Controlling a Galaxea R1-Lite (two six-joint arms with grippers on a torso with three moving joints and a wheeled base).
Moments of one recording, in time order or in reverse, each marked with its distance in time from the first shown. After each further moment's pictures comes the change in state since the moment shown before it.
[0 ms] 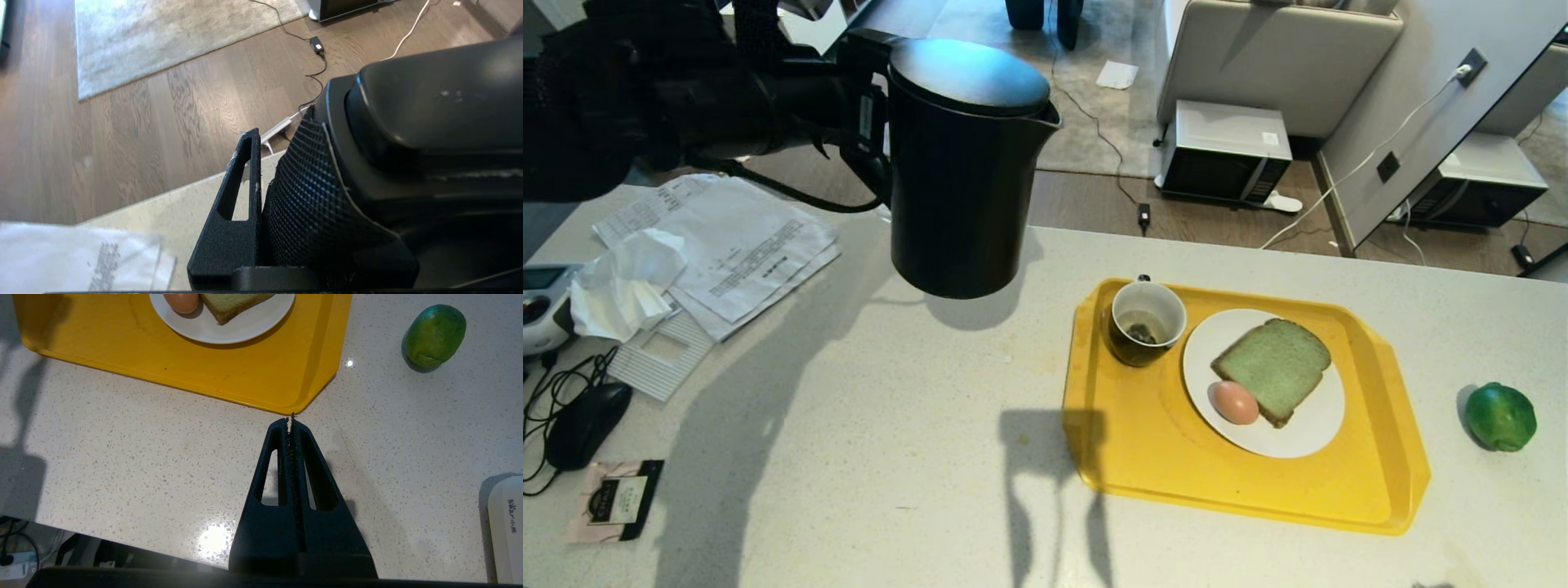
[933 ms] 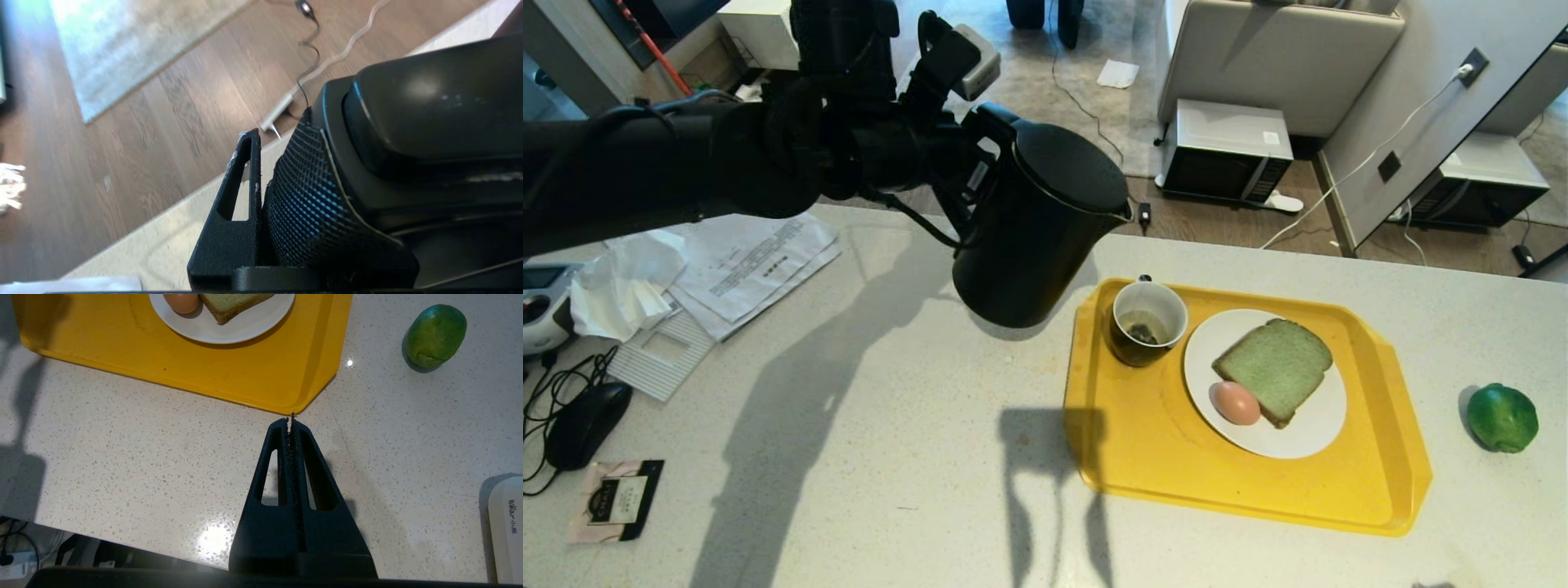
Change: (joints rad) left arm -0.165 0.228 -0.223 0.090 0.136 0.211; right arm 0.000 0.000 0.000 0.000 0.000 0.000
